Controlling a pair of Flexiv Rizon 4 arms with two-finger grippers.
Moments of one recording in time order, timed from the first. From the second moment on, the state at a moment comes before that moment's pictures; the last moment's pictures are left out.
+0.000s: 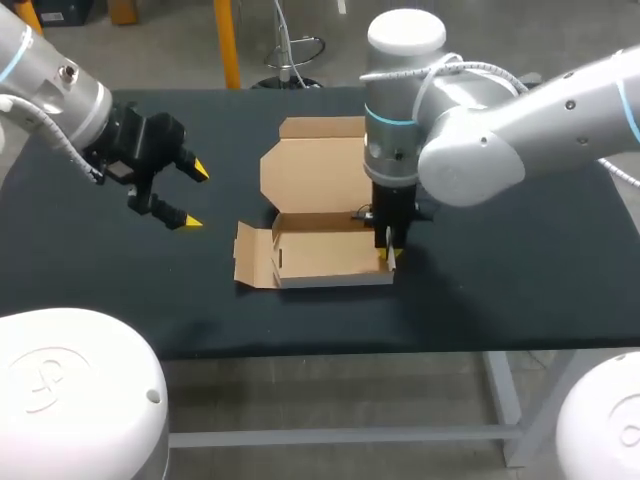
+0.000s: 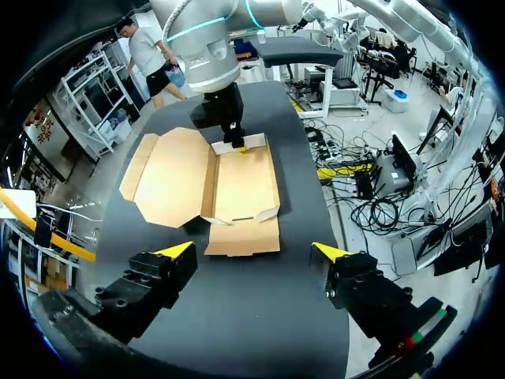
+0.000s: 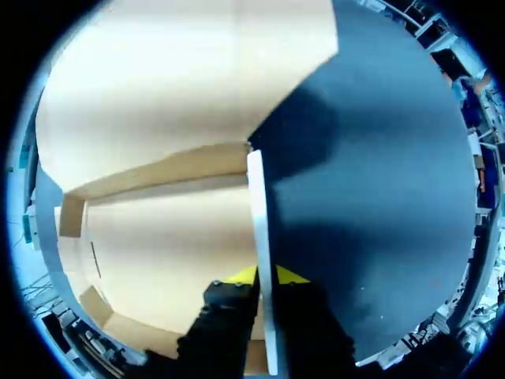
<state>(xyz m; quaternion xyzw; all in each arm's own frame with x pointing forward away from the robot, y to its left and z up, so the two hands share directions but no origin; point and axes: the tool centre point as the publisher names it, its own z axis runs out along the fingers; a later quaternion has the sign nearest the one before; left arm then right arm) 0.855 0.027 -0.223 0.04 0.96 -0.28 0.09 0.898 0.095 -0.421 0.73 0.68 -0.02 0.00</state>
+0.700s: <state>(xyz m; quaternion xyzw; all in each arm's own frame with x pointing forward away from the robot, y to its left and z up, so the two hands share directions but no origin) 0.855 0.027 -0.223 0.04 0.96 -0.28 0.09 0.893 0.093 -0.423 0.69 0.72 0.00 0.01</state>
